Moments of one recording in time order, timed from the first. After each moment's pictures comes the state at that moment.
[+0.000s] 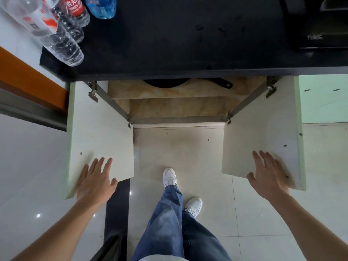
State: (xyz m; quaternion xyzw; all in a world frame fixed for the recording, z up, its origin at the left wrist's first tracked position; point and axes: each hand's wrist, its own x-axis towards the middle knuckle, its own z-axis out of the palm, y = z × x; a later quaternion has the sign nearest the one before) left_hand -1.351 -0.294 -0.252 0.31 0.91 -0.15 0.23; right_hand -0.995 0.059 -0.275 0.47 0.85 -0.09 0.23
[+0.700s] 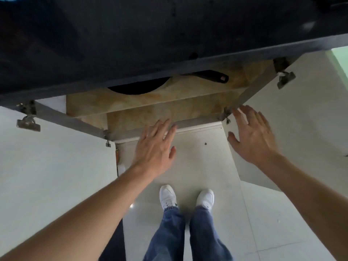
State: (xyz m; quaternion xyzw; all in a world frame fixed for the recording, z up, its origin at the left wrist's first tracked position) left_hand -1.348 -0.024 -0.340 0.61 0.78 -0.06 0.12; right_hand -1.132 0.147 -0.325 0.40 0.91 -0.04 0.06
